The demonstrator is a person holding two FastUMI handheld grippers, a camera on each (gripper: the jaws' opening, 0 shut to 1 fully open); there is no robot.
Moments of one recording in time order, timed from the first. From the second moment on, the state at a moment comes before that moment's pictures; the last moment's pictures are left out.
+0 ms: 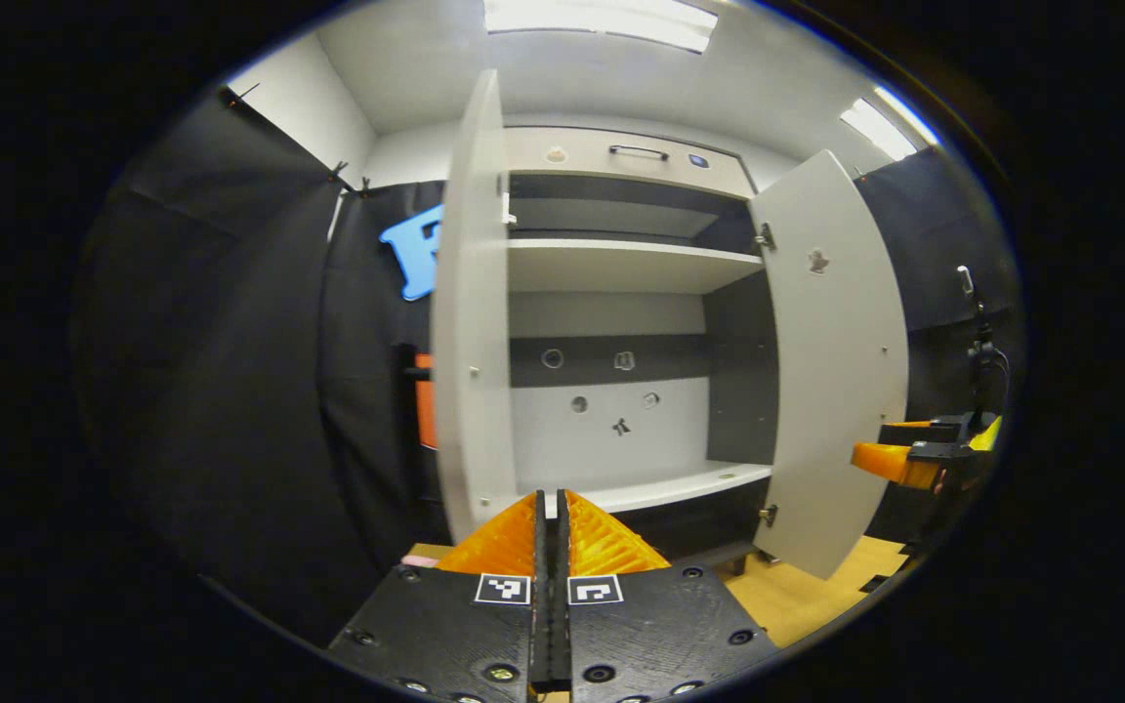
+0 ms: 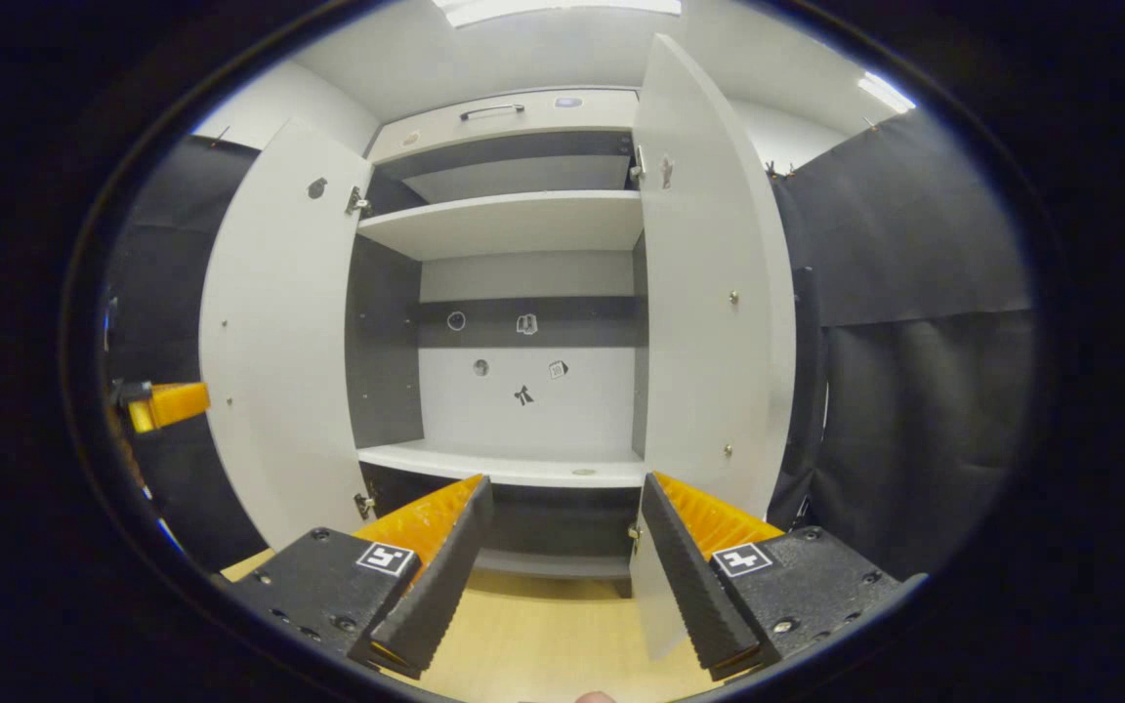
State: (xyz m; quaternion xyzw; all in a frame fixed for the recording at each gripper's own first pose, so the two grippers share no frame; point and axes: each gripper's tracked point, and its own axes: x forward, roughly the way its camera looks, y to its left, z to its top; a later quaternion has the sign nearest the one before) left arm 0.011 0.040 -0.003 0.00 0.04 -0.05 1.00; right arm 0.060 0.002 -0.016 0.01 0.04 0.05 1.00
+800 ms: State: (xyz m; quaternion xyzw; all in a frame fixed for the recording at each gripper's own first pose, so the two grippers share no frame) left arm 0.053 -0.017 -0.022 -0.03 0.02 -0.04 1.00; right arm 0.056 0.002 -0.008 0.00 0.02 0.04 1.00
